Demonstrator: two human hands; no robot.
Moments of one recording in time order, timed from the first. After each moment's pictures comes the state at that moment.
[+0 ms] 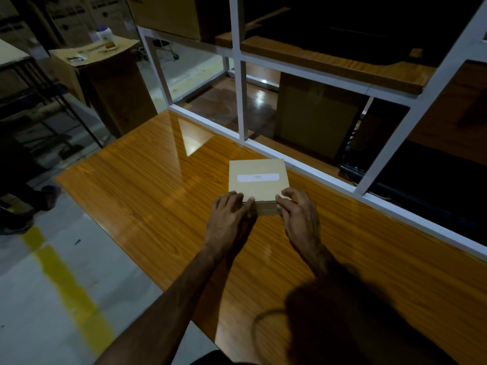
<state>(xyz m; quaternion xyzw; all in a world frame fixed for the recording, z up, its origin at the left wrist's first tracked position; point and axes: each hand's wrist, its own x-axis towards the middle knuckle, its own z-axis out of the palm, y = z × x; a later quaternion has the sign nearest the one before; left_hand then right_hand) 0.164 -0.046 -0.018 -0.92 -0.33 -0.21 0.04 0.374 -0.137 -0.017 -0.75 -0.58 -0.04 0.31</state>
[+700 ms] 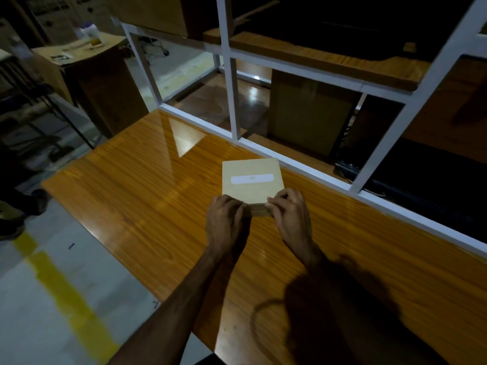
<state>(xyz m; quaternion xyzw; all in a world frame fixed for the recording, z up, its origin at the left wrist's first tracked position) 0.185 -0.049 -0.014 -0.82 -0.41 -0.36 -0.15 0.369 -0.127 -0.015 -0.75 -0.54 0.02 0.37</state>
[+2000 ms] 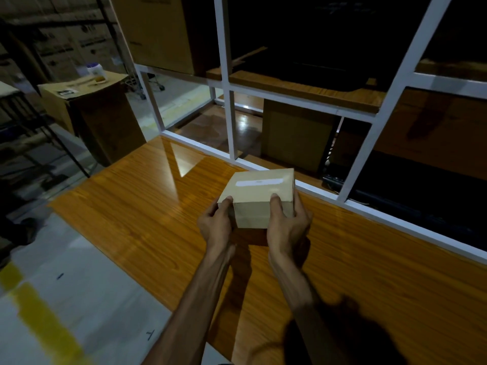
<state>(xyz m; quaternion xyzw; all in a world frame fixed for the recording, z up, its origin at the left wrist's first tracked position) 0.184 -0.097 0.096 -0.32 -0.48 -0.51 -0.64 0.268 -0.155 0.101 -0.68 -0.10 0.15 0.72</state>
